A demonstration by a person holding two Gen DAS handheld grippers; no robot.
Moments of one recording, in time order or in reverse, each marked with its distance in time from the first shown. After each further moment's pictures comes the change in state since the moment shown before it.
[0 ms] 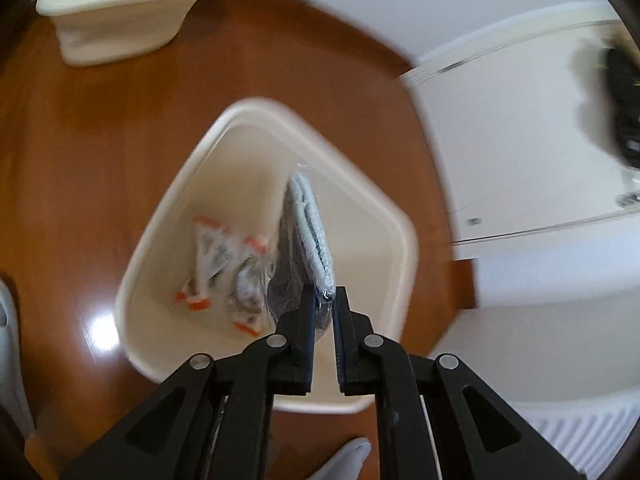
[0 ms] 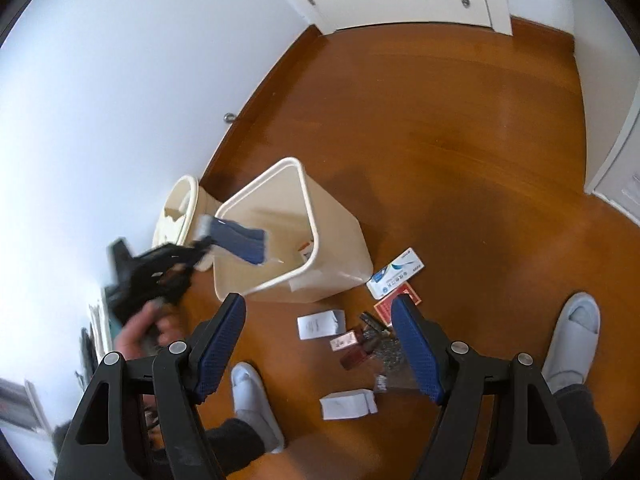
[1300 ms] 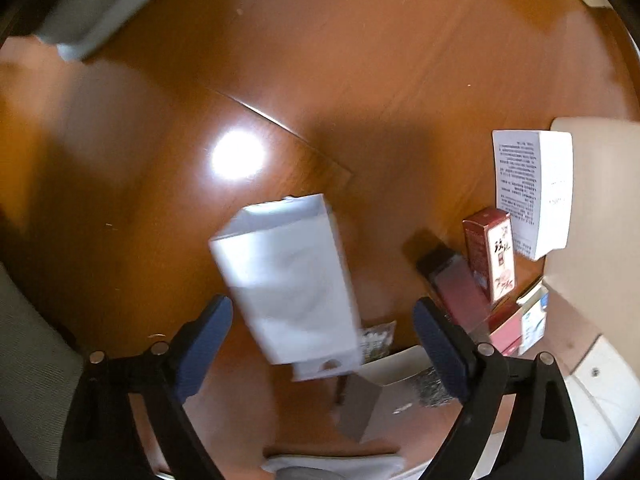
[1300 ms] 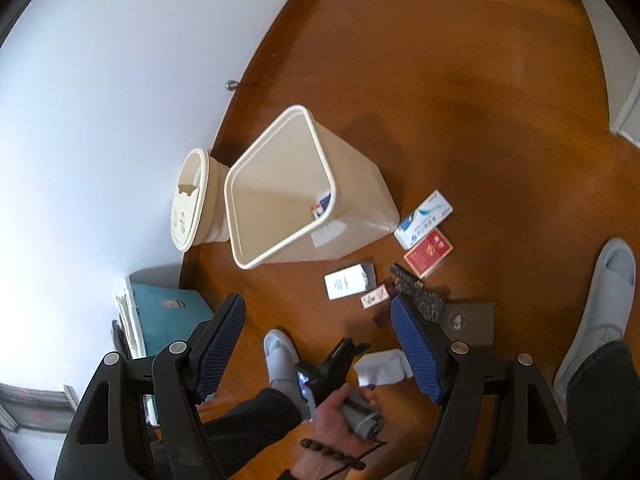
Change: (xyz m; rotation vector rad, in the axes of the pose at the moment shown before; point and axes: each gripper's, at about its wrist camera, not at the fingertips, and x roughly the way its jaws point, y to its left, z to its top) left arm 0.092 0.208 -0.269 -0.849 0.087 0.470; right arm 0.038 -0.009 -0.025 0.090 0.176 0.072
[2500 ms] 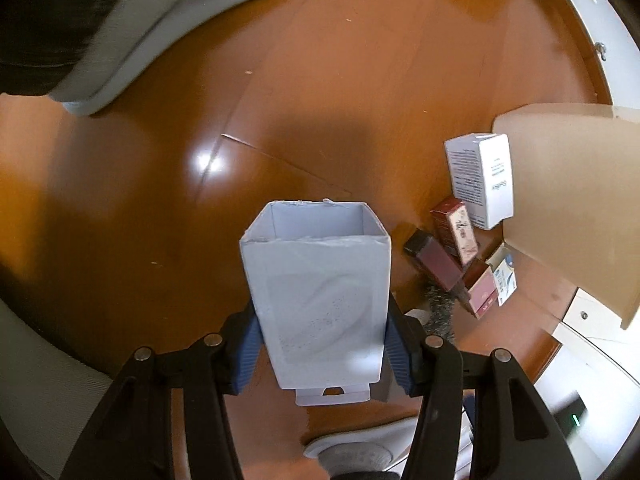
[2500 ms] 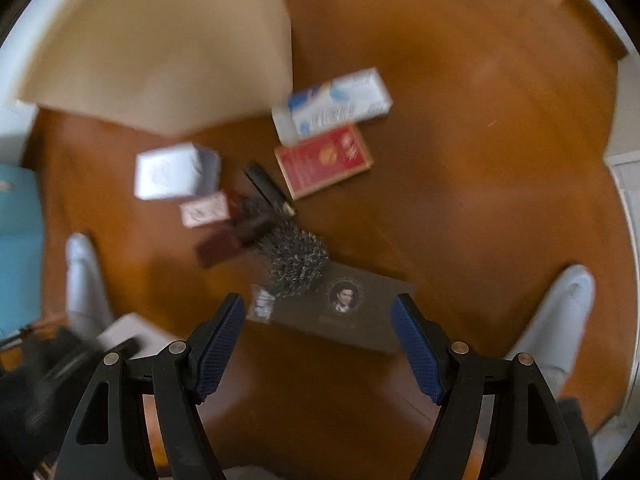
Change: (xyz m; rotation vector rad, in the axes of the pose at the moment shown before) left arm -0.050 0.020 0.006 0.165 0.031 -0.137; right arm 0.244 -0.107 -0.059 -0.300 0.326 -0.557
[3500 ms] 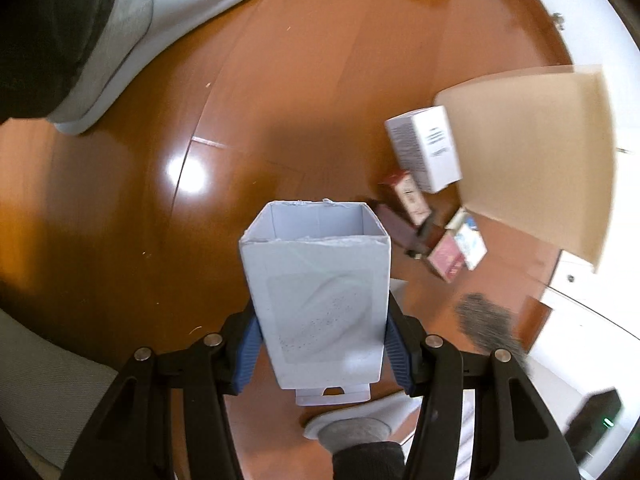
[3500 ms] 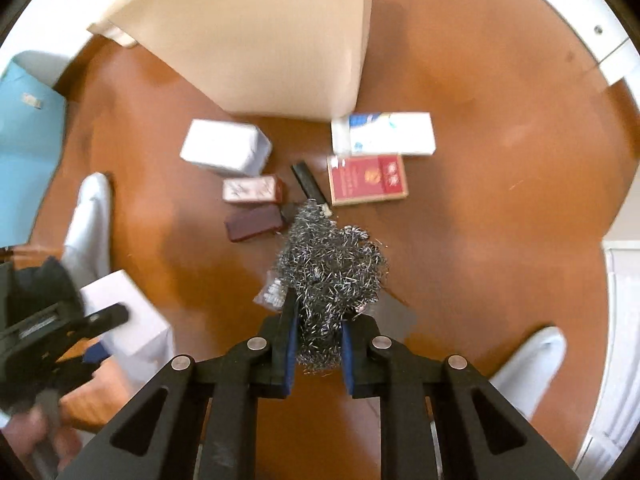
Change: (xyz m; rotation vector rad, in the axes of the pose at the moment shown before) left arm -0.047 -0.016 -0.024 0.123 0.003 -0.082; right arm -0.102 0.037 -0.025 -0.279 -0.141 -0.028
